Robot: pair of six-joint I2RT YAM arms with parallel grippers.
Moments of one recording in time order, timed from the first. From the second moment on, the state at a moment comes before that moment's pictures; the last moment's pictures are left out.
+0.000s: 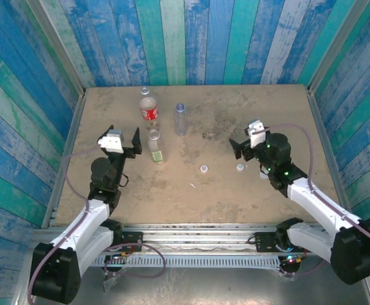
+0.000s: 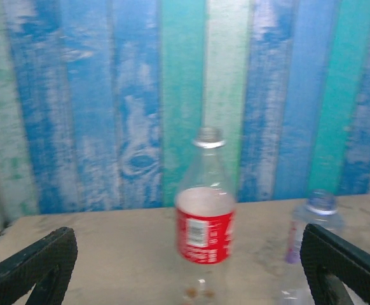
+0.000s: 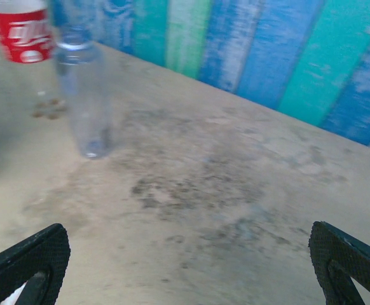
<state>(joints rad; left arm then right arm) -0.23 0.83 0.26 0.73 -0.06 0.01 0.40 1.04 0.55 0.17 -0.08 -0.15</state>
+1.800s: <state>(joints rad) -0.36 1.47 0.28 1.05 0.18 -0.02 0.62 1.11 0.66 0.05 -0.03 -0.14</state>
